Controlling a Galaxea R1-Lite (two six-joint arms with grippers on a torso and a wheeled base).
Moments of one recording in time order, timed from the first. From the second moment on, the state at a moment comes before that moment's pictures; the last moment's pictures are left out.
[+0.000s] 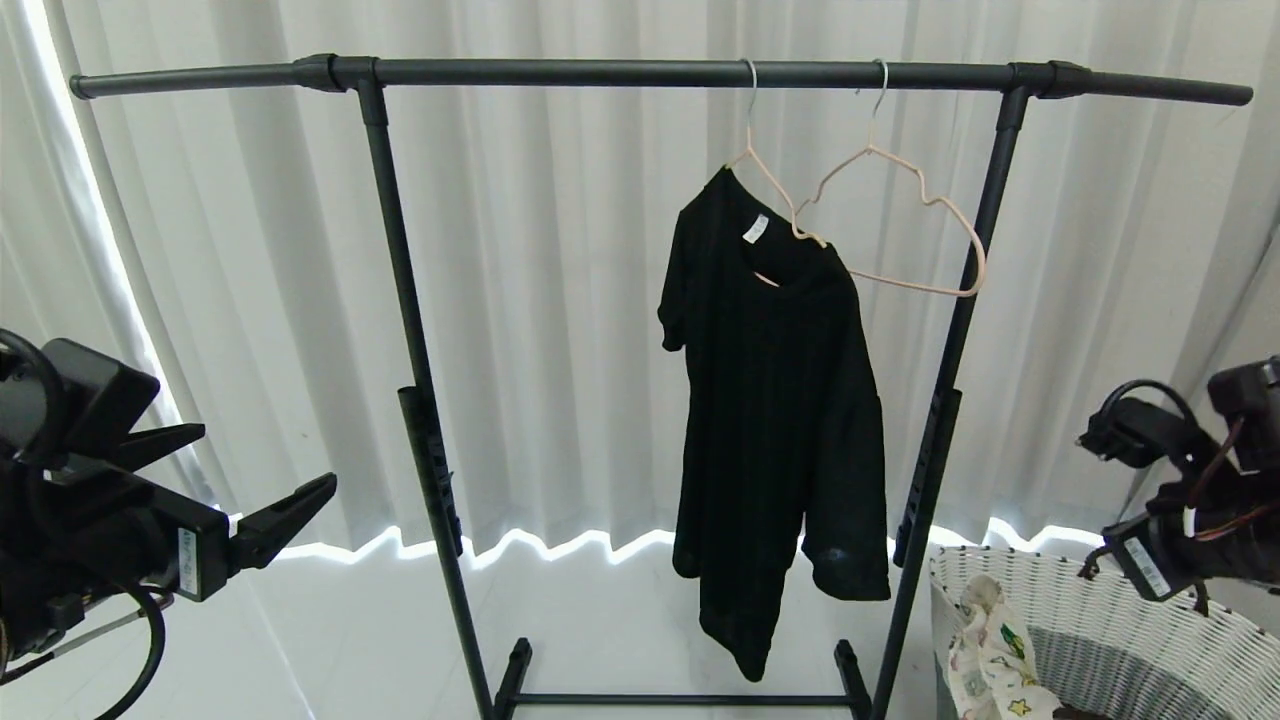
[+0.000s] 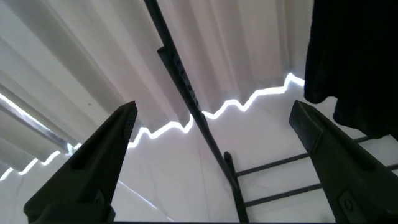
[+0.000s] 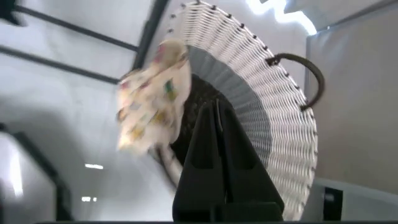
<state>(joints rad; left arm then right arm) 0.01 1.14 -0.46 -0.41 -0.16 0.38 0.13 1.47 -0.76 0.06 -0.13 -0.33</state>
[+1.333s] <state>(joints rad) -0.07 1.16 -0.50 -0.41 -0.18 0.36 0.24 1.28 -0.92 0.27 -0.17 -0.31</state>
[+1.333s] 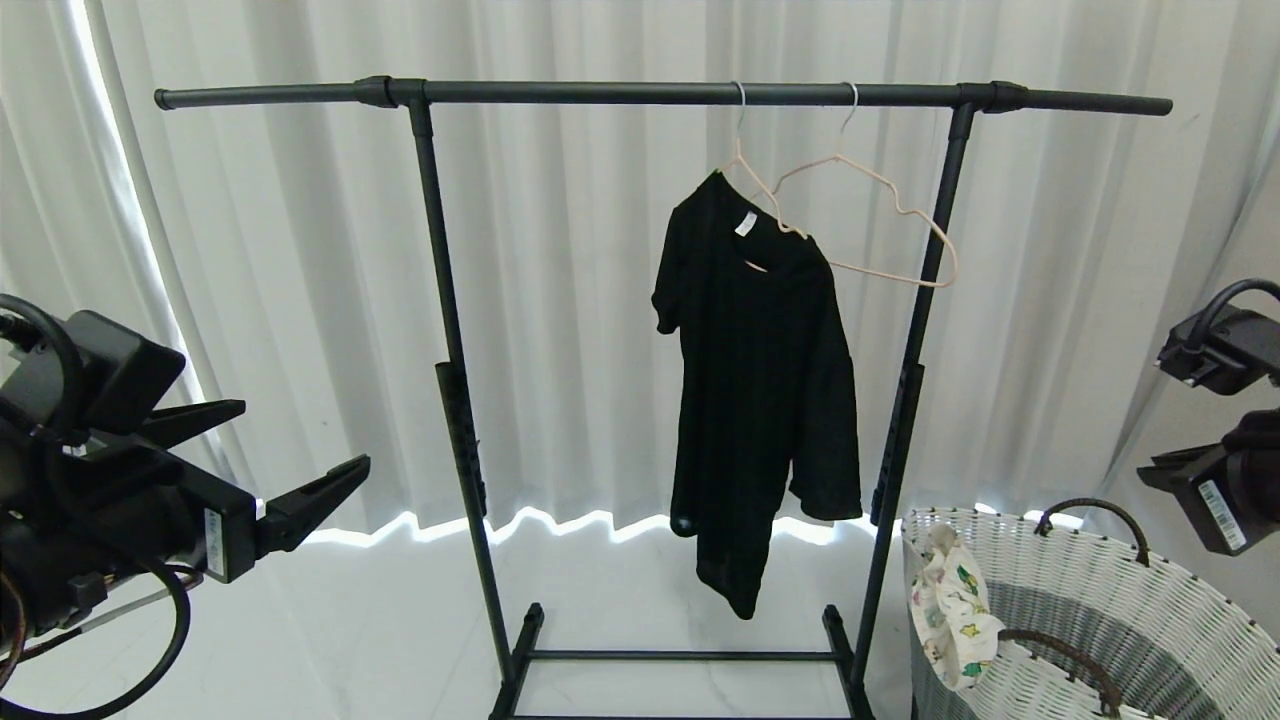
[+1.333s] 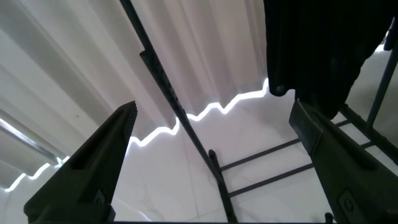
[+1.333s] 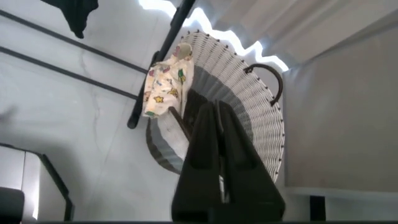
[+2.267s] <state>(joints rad) -0.06 1.17 -0.49 -0.42 -0.20 0.33 0.22 1.28 -0.83 0.05 -0.12 -0.32</state>
